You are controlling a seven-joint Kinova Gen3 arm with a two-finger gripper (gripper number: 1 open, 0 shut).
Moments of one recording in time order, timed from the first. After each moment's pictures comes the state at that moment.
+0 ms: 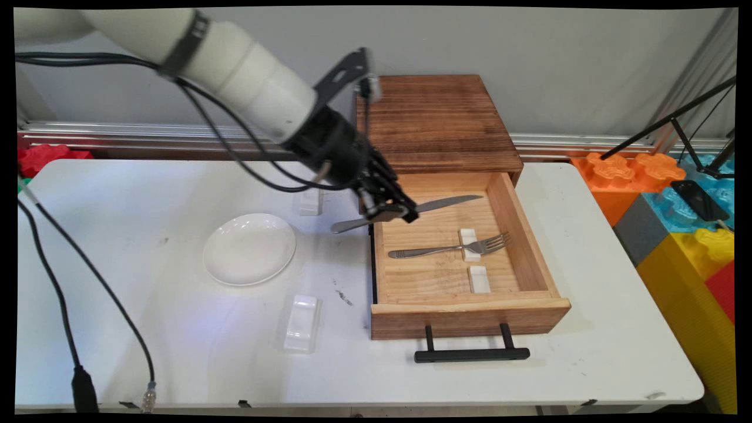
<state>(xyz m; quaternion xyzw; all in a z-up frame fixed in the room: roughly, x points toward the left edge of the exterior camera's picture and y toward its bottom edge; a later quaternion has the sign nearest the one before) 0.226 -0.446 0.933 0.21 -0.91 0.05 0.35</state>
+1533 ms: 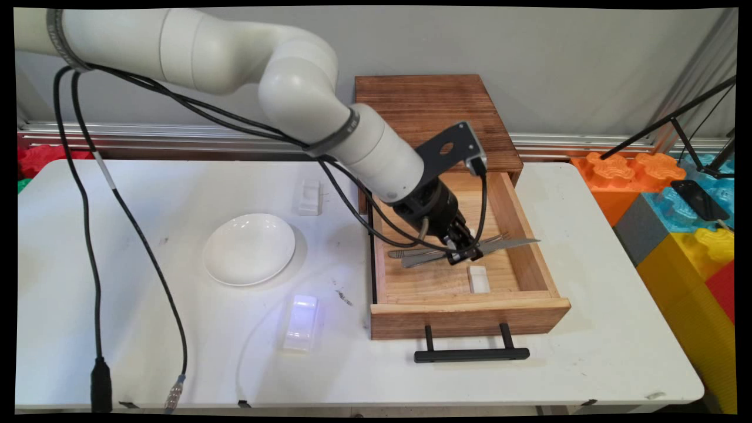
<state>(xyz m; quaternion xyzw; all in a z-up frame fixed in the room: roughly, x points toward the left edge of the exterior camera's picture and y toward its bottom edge) 0.111 -0.479 0.850 0.20 -0.92 0.06 0.32</state>
